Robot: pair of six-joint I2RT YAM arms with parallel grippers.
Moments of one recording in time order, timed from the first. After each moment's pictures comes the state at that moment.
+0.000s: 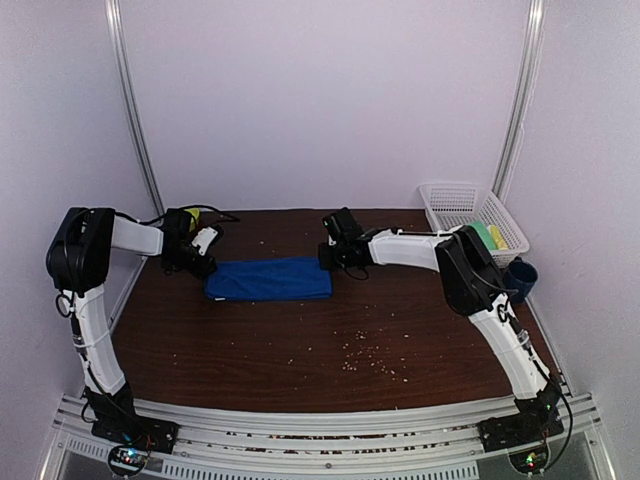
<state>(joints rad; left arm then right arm) -0.11 2.02 1.21 -0.11 0.15 0.43 0.67 2.56 2.08 -0.26 0.19 0.42</state>
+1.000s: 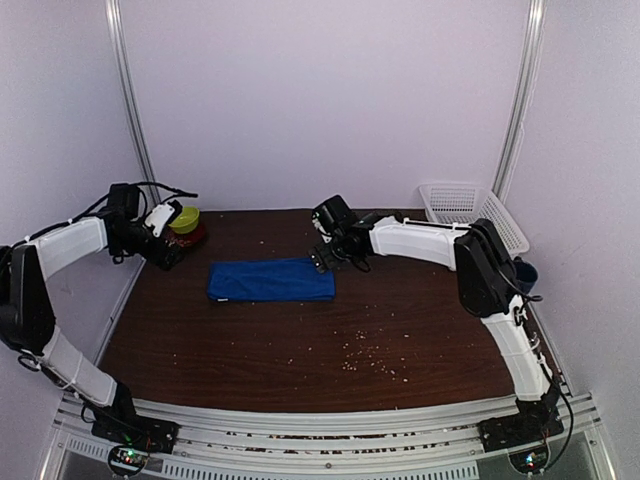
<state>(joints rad) 0.00 1.51 1.12 -0.41 0.15 0.53 0.74 2.38 2.01 -0.45 0.37 0.05</state>
